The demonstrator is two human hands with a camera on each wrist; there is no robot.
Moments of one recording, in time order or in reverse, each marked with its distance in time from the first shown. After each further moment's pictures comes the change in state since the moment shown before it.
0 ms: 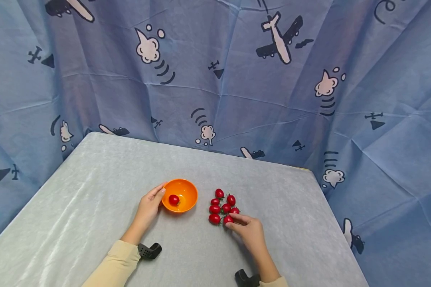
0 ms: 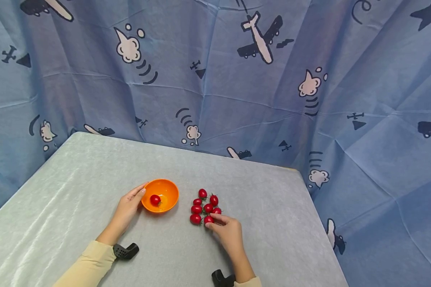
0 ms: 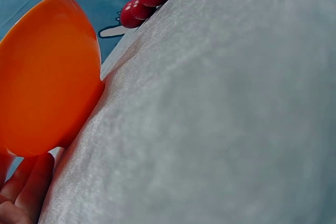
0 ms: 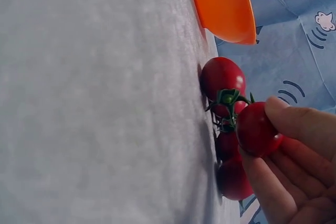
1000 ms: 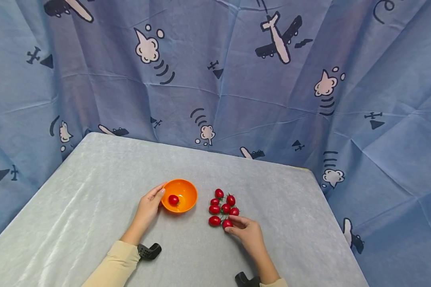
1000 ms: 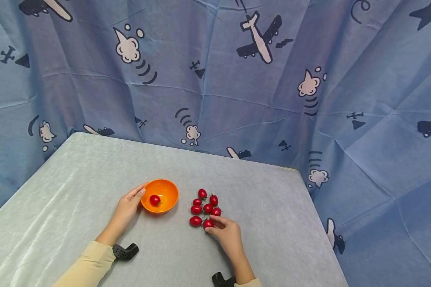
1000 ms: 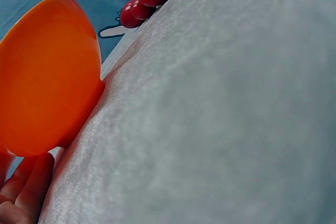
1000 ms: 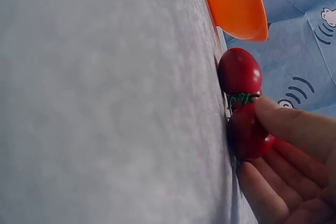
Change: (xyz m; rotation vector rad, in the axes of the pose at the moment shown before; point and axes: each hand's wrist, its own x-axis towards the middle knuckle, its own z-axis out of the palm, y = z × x) left_hand -0.001 0.001 0.000 -0.003 -0.002 -0.006; right_hand -0.002 0.012 0.000 0.052 -0.082 -0.040
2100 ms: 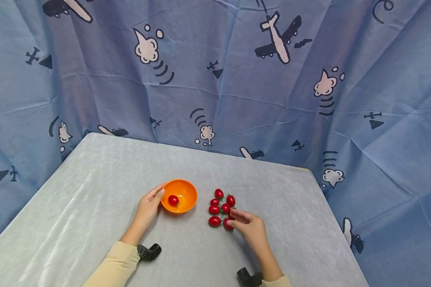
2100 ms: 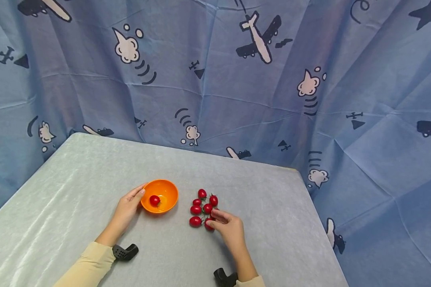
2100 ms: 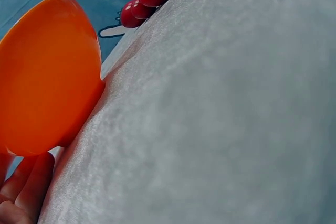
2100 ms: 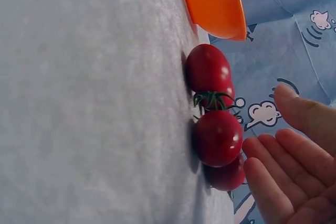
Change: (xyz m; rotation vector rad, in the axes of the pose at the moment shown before) left_hand -0.003 0.003 0.001 -0.010 0.006 -0.004; right_hand 0.004 -0.018 -0.007 0.087 0.042 0.023
